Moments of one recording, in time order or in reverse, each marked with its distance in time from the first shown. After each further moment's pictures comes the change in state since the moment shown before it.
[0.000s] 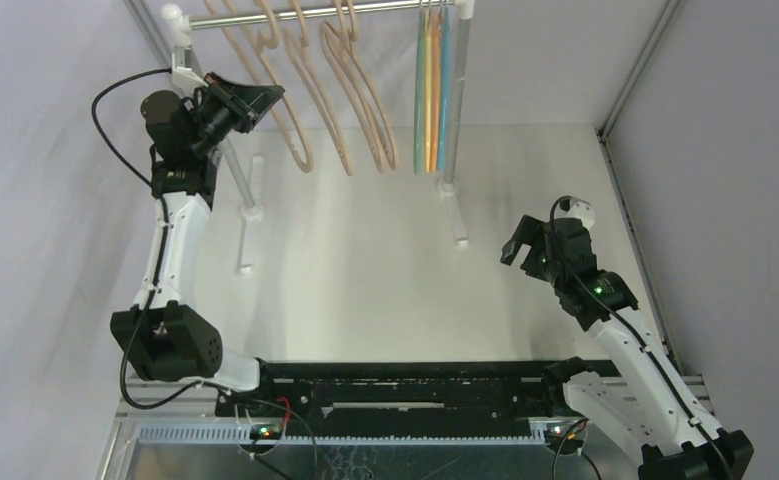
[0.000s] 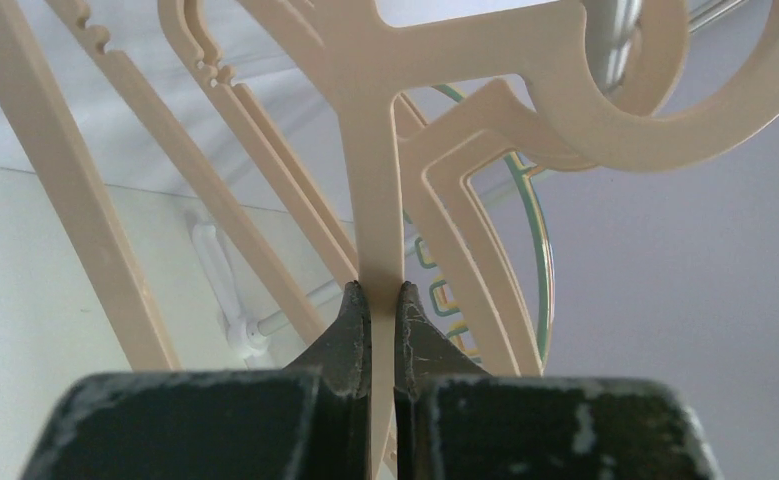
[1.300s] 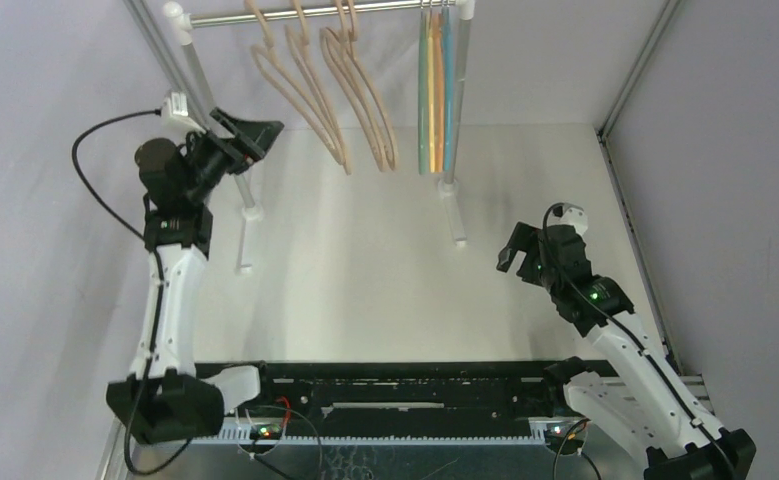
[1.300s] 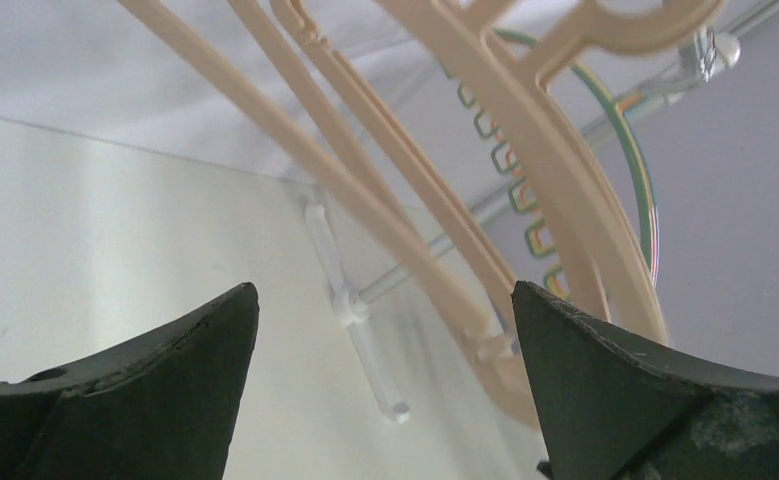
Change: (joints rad) left arm 0.023 -0.233 -0.232 -0.103 -0.126 0.222; right arm 0.040 -0.023 -0.044 0.011 0.021 -0.005
